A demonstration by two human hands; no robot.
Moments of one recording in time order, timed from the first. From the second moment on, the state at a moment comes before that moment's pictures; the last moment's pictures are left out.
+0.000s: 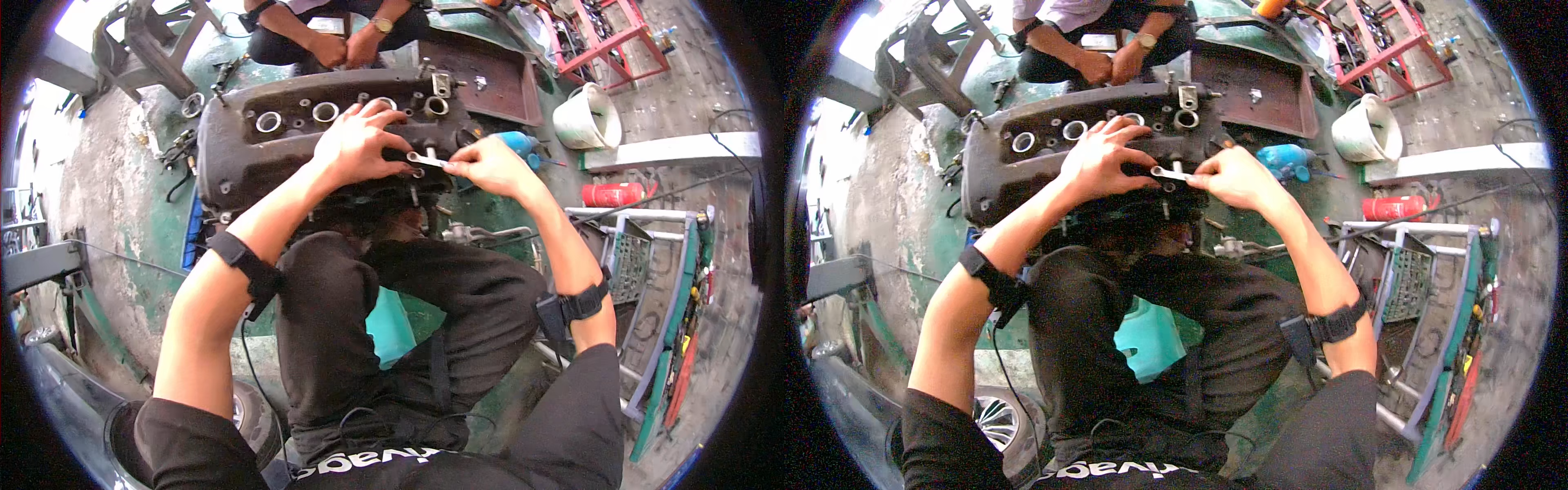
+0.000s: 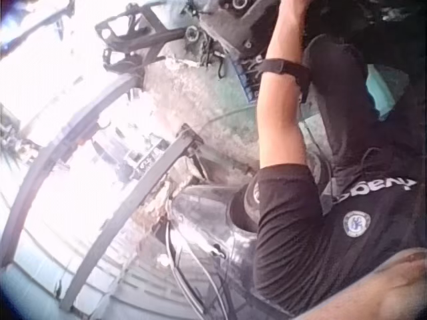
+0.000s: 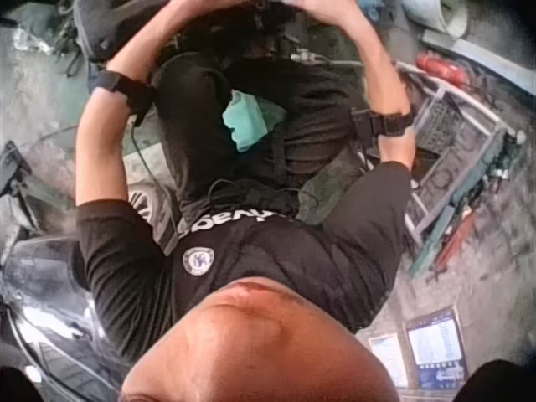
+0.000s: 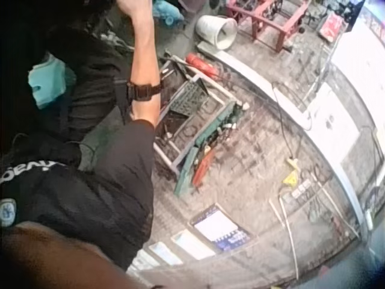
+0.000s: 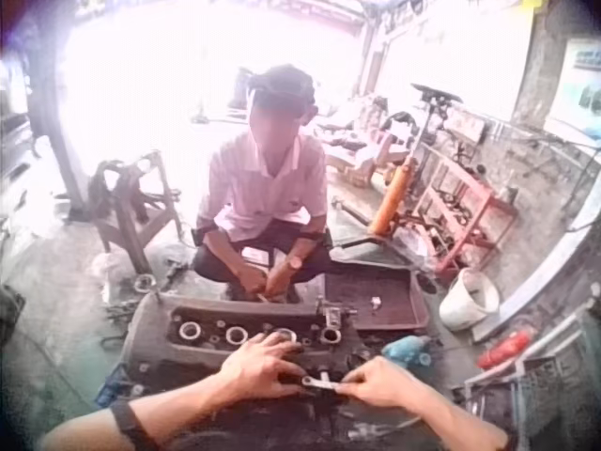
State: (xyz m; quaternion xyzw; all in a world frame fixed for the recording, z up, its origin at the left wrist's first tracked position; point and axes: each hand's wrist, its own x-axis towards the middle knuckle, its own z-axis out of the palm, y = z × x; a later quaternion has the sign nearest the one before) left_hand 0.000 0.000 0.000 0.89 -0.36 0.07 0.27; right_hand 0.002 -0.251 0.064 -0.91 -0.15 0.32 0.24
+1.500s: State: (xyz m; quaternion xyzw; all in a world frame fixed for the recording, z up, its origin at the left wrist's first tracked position) left_hand 0.020 -0.023 -0.045 0.85 -0.49 0.15 0.12; right_hand -0.118 -0.348 0.050 -0.93 0.11 -0.12 0.34
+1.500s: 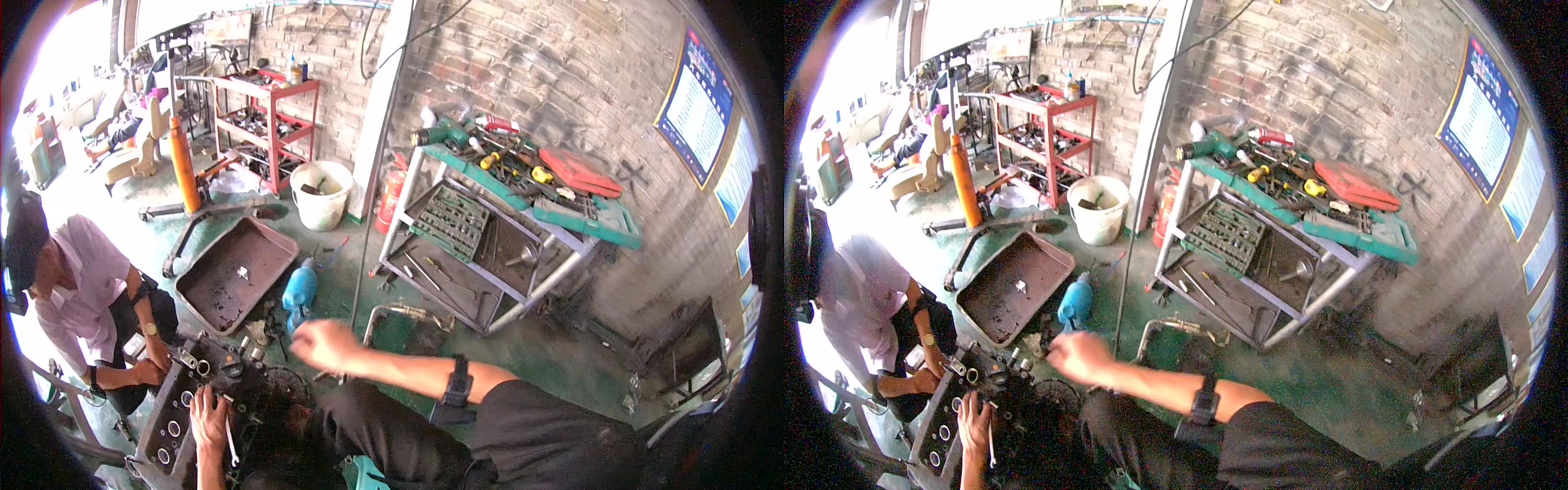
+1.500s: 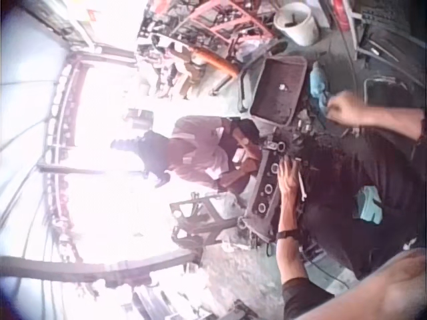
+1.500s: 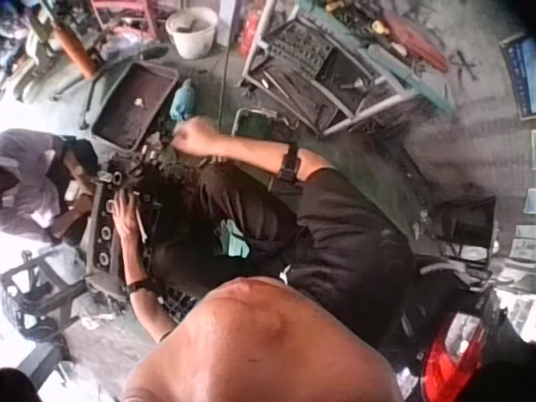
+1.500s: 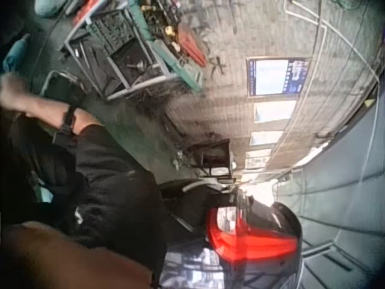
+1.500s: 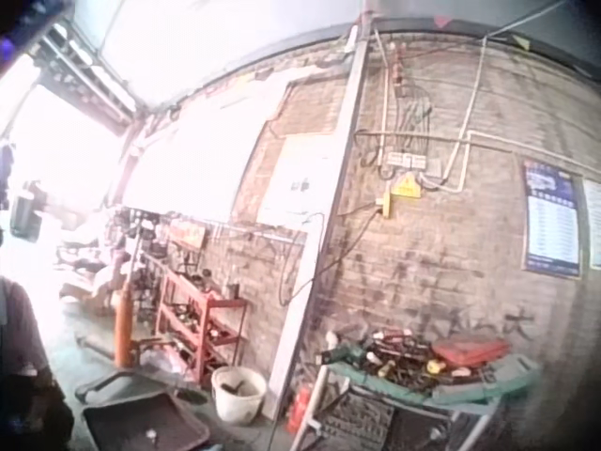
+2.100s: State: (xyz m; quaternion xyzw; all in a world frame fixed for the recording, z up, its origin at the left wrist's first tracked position) left_hand 0.016 -0.025 -0.042 0.86 -0.47 0.15 0.13; right_hand -0.188 -0.511 0.022 -0.96 -0.19 0.12 -0.19
